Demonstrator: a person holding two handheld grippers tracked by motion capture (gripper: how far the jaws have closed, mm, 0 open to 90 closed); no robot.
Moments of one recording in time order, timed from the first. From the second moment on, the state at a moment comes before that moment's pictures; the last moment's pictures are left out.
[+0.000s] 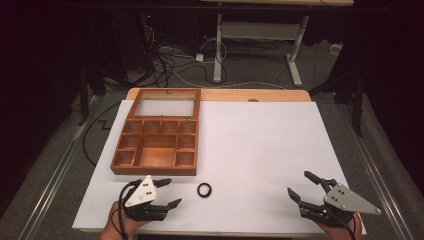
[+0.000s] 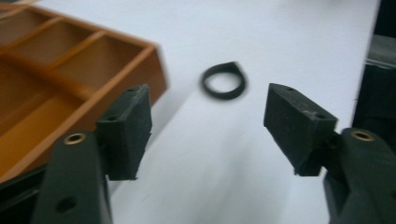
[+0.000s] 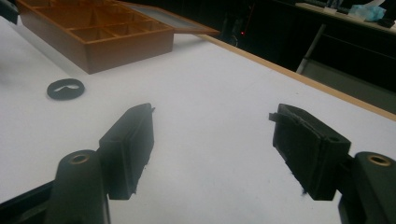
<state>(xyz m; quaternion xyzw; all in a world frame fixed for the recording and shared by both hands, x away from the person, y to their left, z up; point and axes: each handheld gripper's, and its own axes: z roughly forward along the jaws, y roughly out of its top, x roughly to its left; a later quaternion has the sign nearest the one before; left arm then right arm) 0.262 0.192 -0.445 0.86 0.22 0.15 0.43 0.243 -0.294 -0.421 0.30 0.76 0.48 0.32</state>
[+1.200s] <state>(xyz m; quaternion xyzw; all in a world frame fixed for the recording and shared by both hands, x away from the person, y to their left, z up) 0.317 0.090 -0.472 0.92 0.15 0.08 0.36 0.243 -0.281 -0.431 0.27 0.79 0.43 0.34</state>
